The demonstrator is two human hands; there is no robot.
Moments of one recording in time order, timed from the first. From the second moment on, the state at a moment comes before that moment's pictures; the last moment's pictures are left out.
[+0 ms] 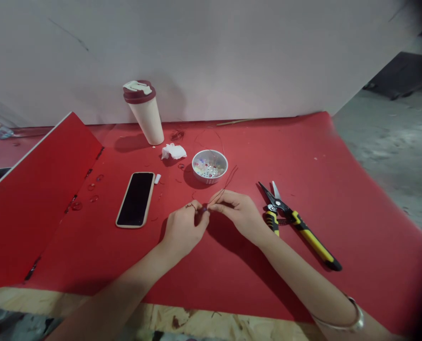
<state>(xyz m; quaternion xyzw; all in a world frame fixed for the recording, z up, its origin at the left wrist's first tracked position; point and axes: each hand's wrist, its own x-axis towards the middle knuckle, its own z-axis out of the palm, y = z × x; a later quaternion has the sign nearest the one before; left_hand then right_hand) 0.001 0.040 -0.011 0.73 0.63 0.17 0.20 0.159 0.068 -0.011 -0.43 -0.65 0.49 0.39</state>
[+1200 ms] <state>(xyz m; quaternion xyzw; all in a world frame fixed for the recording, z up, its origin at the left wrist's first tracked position) -0.001 0.048 -0.012 0.54 0.57 0.39 0.48 0.161 0.071 -0.015 -0.46 -0.61 0.53 0.37</state>
